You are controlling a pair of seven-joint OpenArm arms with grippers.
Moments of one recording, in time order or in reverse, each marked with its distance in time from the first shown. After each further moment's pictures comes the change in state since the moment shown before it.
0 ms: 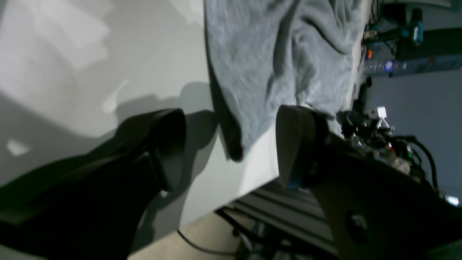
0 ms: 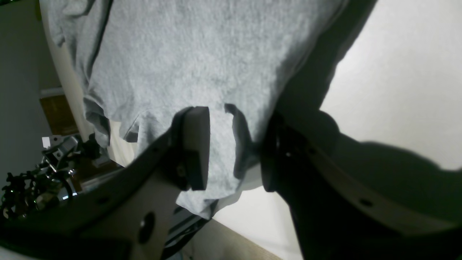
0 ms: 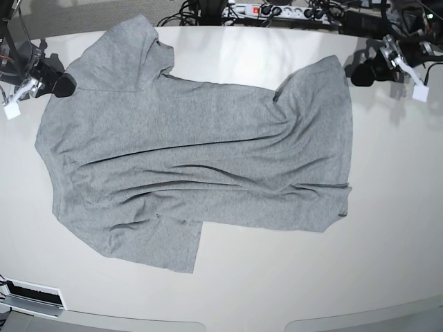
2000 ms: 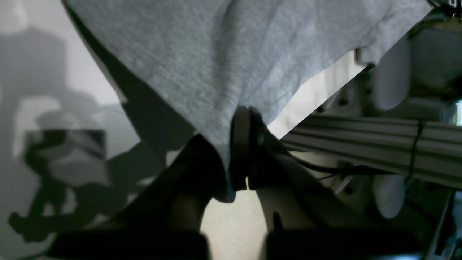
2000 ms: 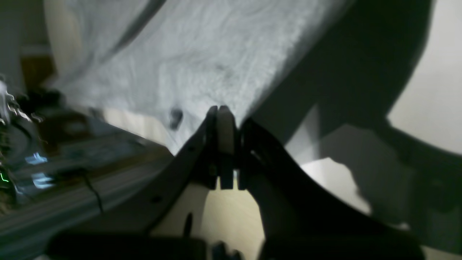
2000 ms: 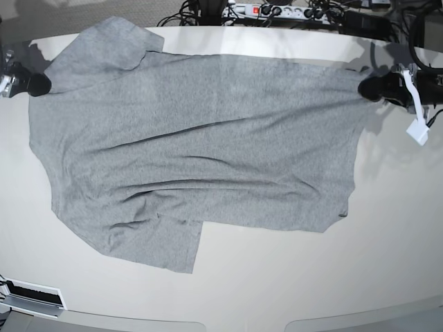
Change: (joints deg) left arm -0.2 -13.4 13.0 23.7 1.7 -0.9 4.3; right arm -9.2 7.1 -0.3 20.5 14.6 -0.2 -10.2
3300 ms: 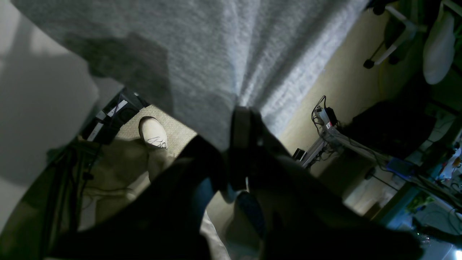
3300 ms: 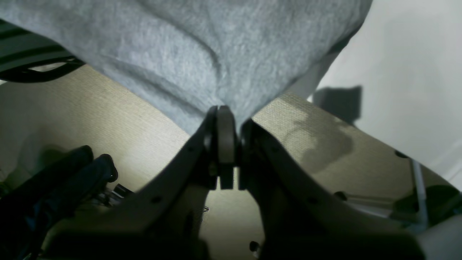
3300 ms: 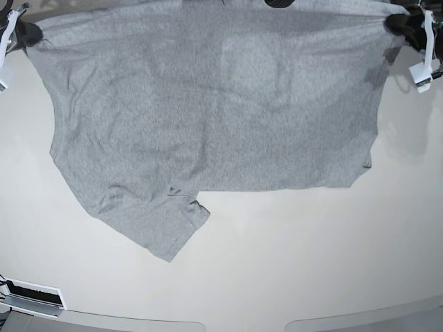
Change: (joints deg) left arm 24.7 -16.9 0.1 16.3 -0.1 0.0 2.7; right arm -24.9 5.4 -0.1 38.1 -17.6 0.0 1.8
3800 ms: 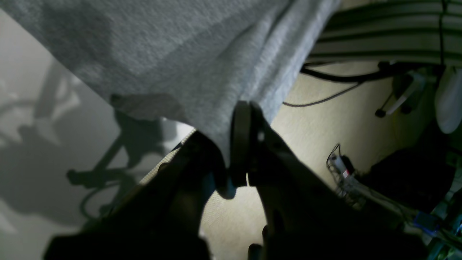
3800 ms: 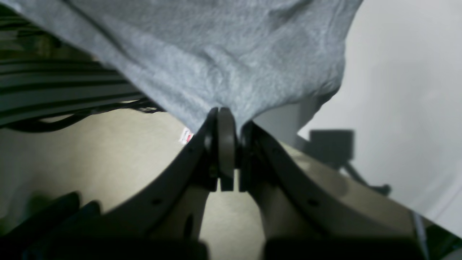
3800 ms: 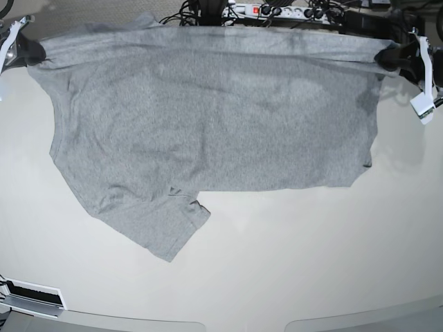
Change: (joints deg) left arm -9.0 4.0 0.0 0.0 1.8 0.0 -6.7; right arm 0.3 -1.4 0.4 0.0 -3.8 0.0 14.4
